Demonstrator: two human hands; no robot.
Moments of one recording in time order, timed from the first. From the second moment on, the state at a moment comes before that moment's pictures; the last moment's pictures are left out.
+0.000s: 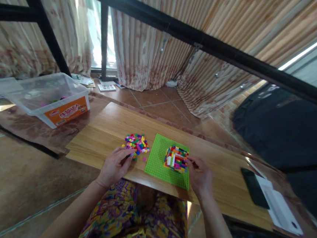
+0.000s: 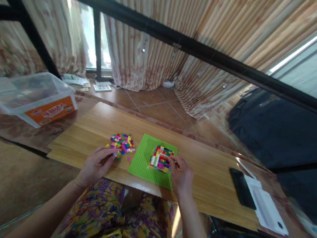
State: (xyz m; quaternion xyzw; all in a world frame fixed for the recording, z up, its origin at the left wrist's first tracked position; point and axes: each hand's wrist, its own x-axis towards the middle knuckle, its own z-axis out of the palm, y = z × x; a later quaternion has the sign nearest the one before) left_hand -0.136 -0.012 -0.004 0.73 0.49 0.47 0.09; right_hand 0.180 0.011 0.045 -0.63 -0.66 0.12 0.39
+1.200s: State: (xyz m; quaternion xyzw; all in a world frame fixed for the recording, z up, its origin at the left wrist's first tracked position) left_hand -0.135 -0.011 -0.004 0.71 0.52 0.46 0.09; right_hand 0.171 0.036 0.012 -0.56 -0.28 0.47 0.62
